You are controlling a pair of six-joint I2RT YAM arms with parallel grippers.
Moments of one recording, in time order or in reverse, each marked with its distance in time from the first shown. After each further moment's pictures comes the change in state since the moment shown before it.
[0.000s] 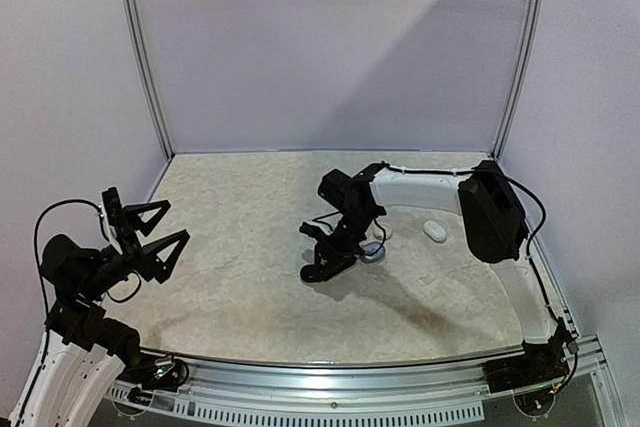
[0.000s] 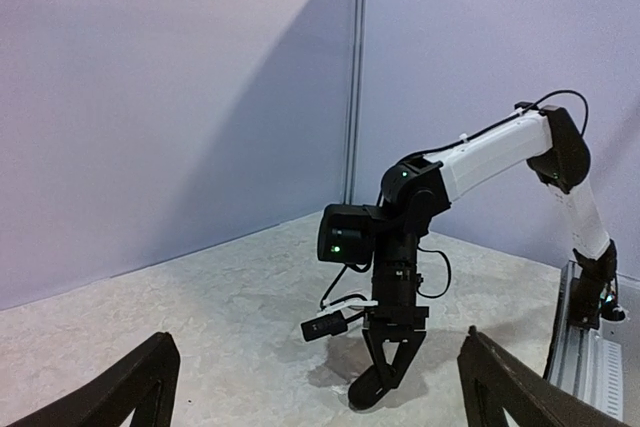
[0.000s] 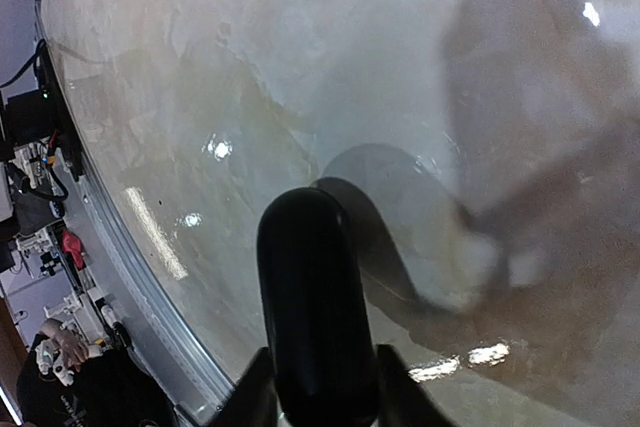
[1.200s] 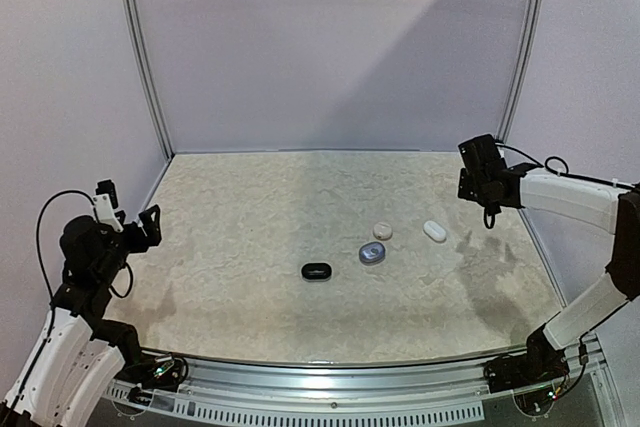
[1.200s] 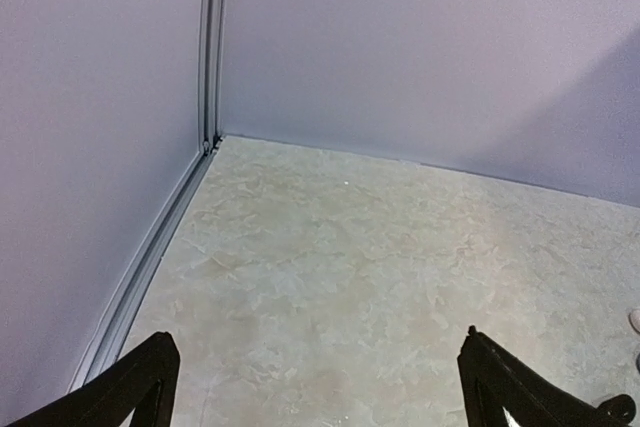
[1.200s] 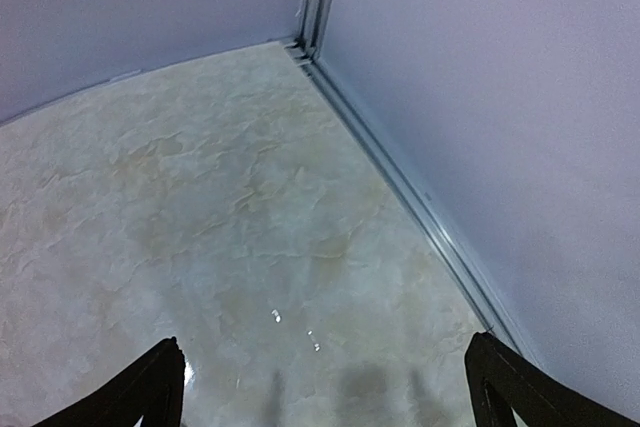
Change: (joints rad) left arm 0.198 0.254 0.013 -0.136 -0.649 0.028; right arm -0.427 -0.882 -0.912 0.615 1.448 0.288
